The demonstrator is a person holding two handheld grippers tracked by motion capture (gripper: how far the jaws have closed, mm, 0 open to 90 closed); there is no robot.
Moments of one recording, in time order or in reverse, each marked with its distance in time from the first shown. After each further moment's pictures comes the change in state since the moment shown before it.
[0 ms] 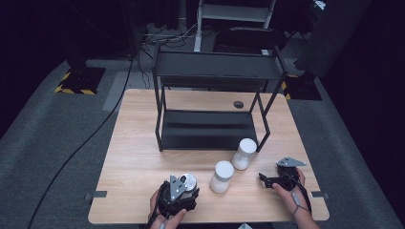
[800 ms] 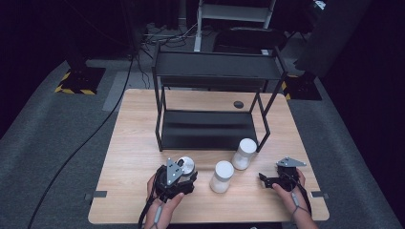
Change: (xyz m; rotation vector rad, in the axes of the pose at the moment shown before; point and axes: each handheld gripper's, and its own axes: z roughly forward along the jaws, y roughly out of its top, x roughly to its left) left arm 0.022 0.025 0.003 -0.079 0.020 0.024; right arm 0.003 -0.001 0.000 -0.004 -0.011 0.008
